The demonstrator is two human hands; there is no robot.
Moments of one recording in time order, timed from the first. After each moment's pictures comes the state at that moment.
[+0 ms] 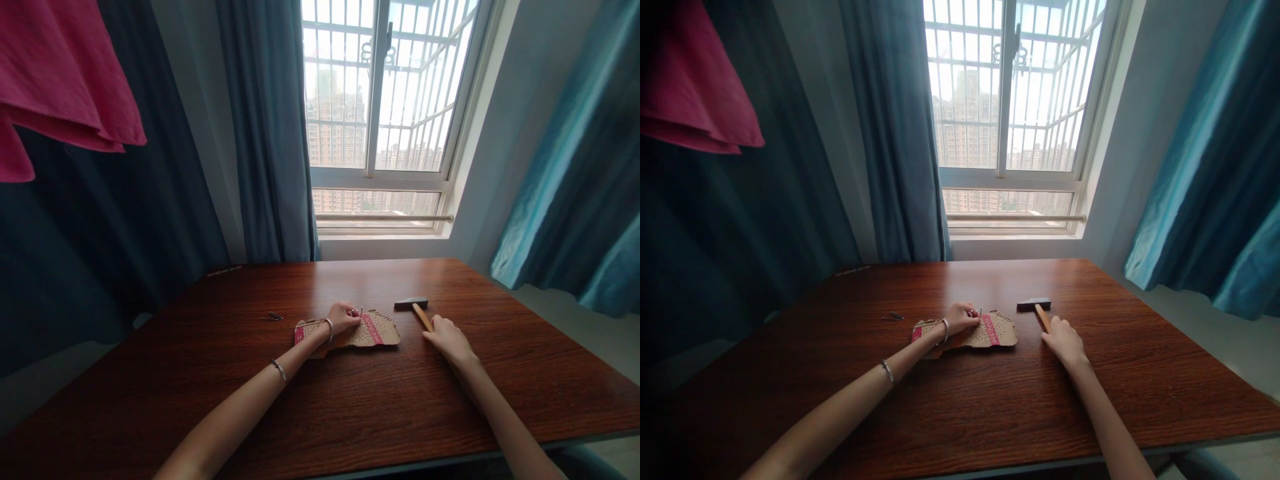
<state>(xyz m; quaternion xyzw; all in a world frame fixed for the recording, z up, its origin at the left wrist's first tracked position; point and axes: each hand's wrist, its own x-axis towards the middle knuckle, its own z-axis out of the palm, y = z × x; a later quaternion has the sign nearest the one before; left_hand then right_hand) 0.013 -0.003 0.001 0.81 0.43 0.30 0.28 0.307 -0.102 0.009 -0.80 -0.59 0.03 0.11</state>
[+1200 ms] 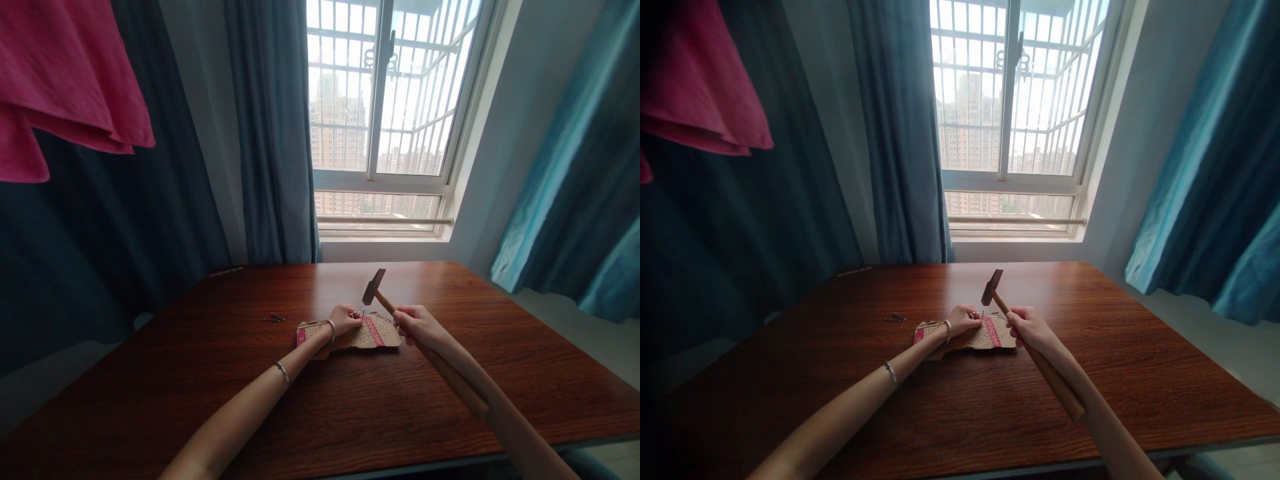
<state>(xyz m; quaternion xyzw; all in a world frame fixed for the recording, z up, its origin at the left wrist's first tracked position) 0.014 0.001 -0.006 0.80 0.42 0.31 0.29 0.208 -0.125 0.098 -0.51 -0.57 0.50 0.41</state>
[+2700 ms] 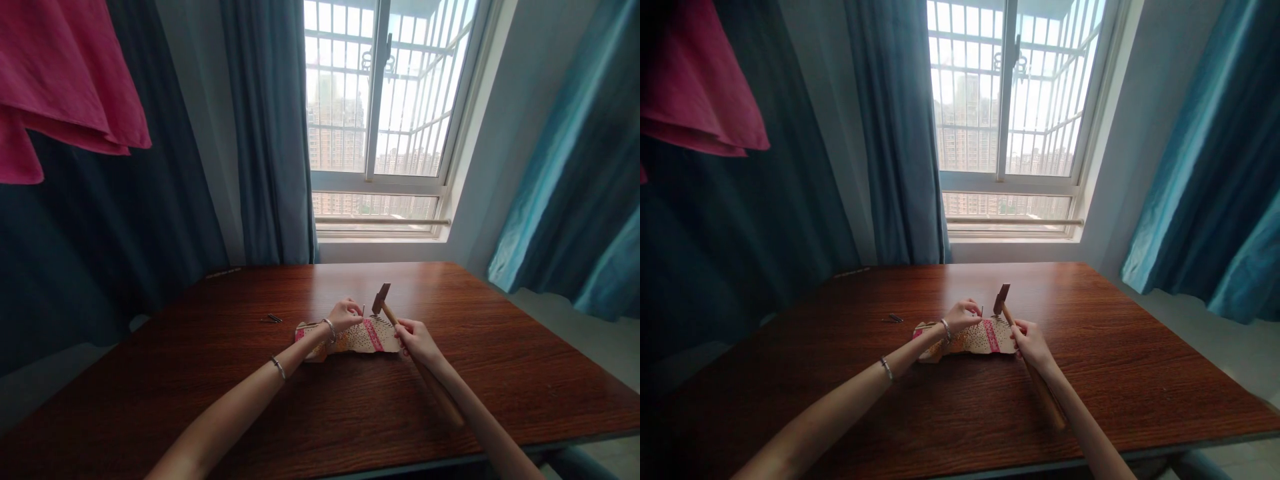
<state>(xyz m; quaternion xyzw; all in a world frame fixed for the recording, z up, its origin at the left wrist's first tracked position) 0.019 -0.013 0.027 0.79 0.38 0.36 0.31 0.219 -0.118 0.030 -0.57 -0.54 0.42 0.46</state>
